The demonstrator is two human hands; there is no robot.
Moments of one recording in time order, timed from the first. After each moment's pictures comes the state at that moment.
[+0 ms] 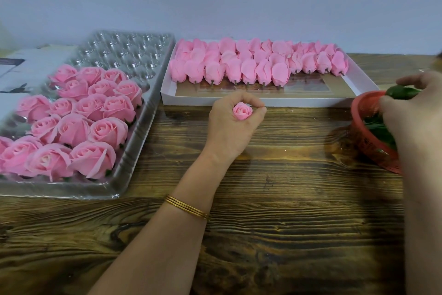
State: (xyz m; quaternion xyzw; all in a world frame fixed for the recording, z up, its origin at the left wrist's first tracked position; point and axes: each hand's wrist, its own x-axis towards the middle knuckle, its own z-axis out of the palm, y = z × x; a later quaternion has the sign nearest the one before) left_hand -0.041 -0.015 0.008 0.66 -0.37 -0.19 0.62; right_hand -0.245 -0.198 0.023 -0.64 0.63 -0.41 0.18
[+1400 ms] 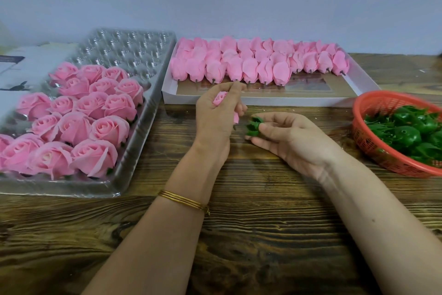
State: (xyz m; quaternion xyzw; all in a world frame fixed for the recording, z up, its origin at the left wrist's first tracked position) left_hand -0.028 -0.021 0.010 0.53 -0.20 -0.27 0.78; right_hand -0.150 -0.085 0.015 -0.52 0.30 -0.19 0.78
